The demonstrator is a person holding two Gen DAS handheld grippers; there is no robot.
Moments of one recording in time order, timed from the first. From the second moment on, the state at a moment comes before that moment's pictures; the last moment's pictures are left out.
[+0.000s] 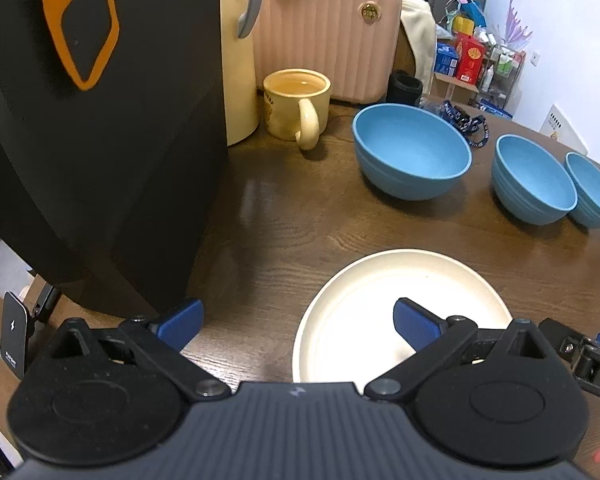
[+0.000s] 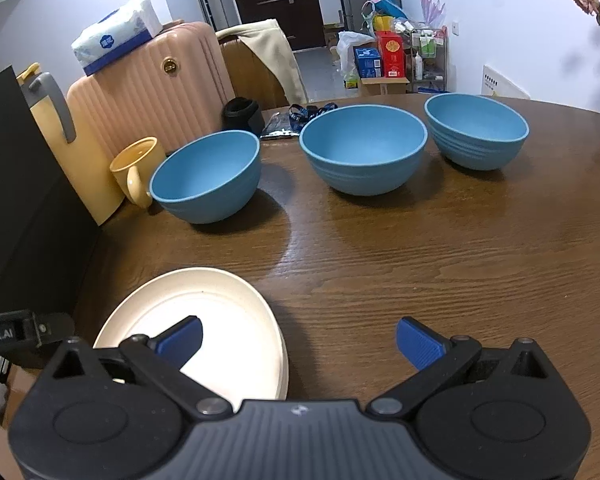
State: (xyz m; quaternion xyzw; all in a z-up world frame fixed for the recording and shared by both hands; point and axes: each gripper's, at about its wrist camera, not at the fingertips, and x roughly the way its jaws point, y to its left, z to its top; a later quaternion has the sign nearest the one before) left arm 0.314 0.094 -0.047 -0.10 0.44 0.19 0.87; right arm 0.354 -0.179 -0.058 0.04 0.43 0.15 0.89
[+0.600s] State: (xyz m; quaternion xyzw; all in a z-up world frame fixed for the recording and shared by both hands) left arm 0.329 0.064 -0.026 -0.11 0.42 0.16 0.89; right arm 0.360 -0.209 -0.036 0.04 0.42 0.11 0.90
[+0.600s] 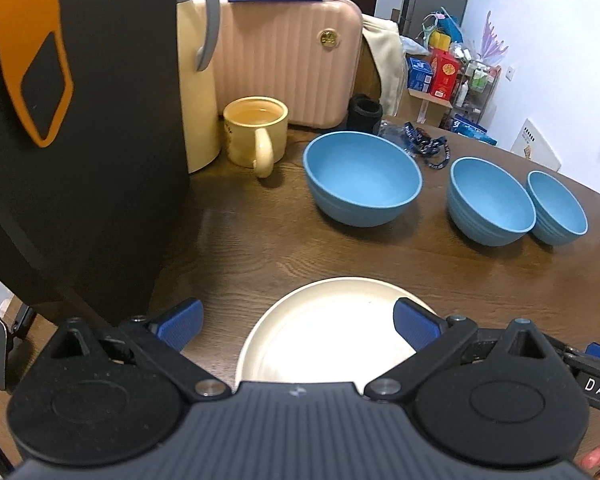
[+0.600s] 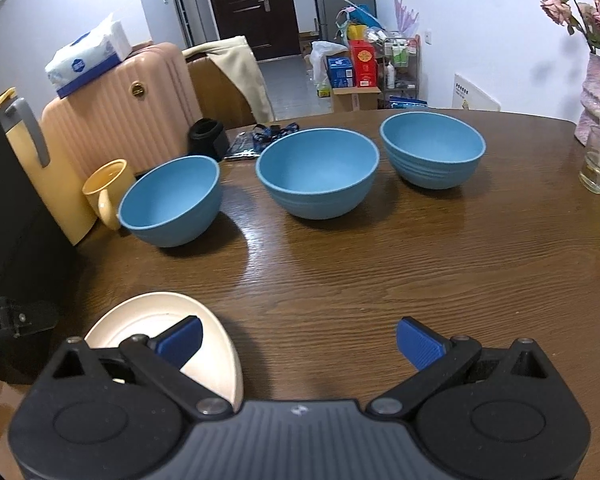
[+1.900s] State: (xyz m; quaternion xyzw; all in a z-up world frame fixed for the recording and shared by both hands) left arm 0.457 -0.113 0.028 -0.07 0.40 0.09 0.91; right arm 0.455 -0.372 -0.002 0.06 0.43 0.05 0.90
